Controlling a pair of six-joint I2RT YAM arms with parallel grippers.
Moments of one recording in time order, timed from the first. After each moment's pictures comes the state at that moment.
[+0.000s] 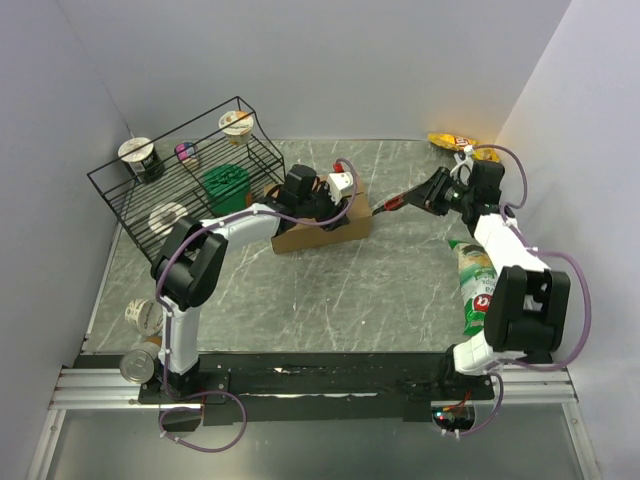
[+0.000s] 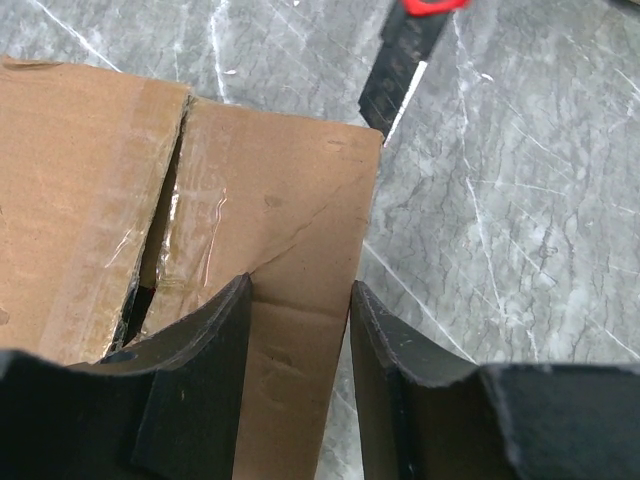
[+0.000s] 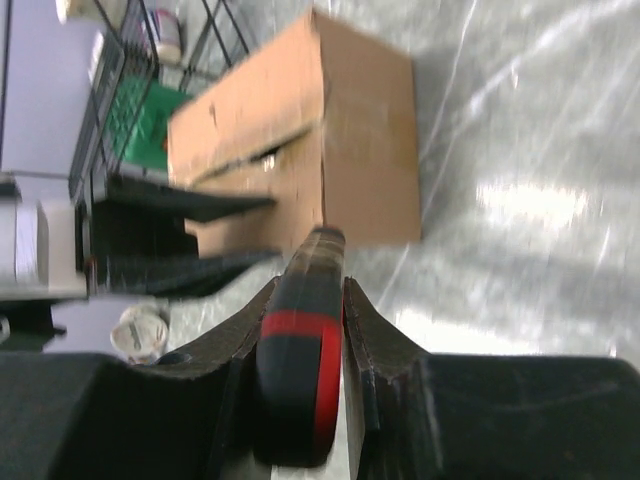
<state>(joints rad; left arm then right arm) -0.61 2.01 1.42 0.09 0.48 0.22 -0.12 1.48 1.04 -0.13 -0.70 0.54</state>
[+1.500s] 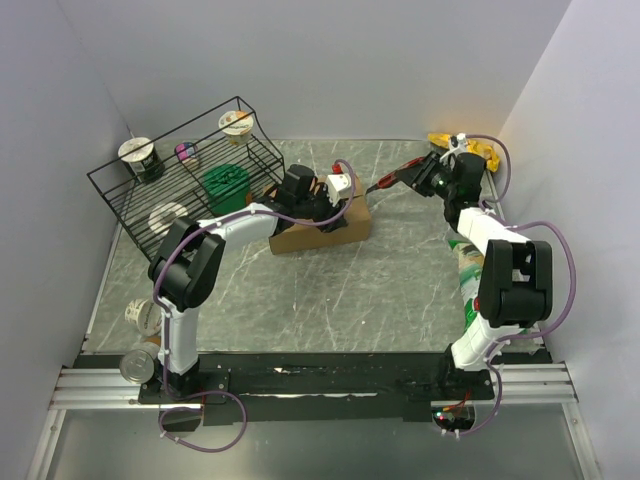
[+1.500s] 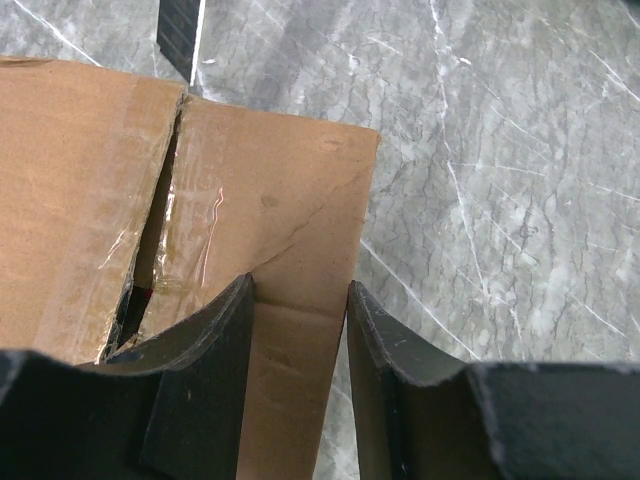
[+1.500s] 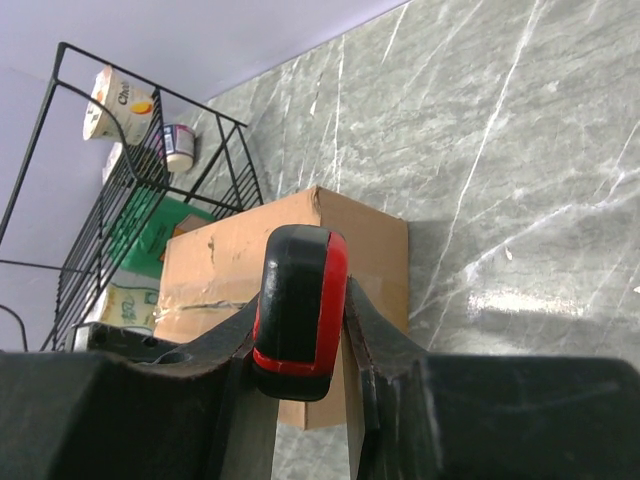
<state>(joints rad) -0.60 1.99 1.41 0.06 0.53 0.24 -0.05 1.68 1.08 0.32 -0.55 0.66</state>
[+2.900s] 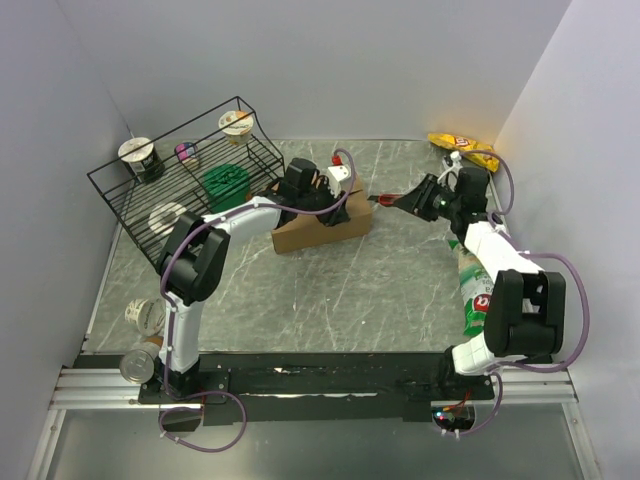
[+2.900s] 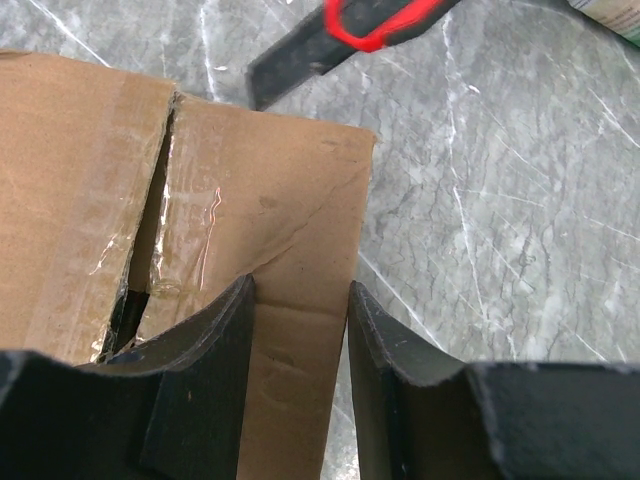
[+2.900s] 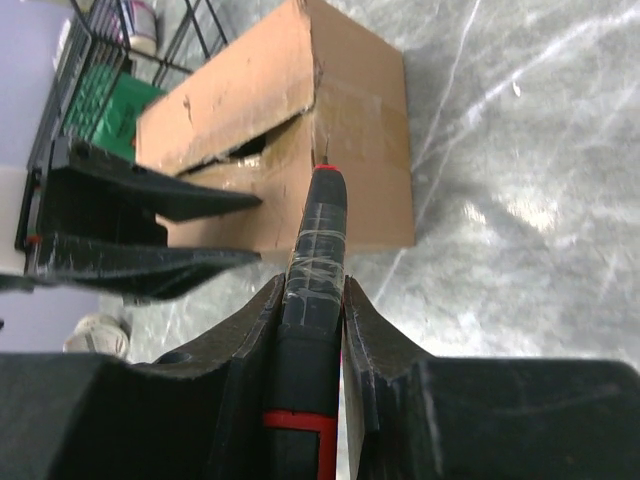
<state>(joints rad) -0.58 2.06 1.51 0.02 0.54 0.16 -0.04 1.49 0.97 -0.01 -0.61 0.51</state>
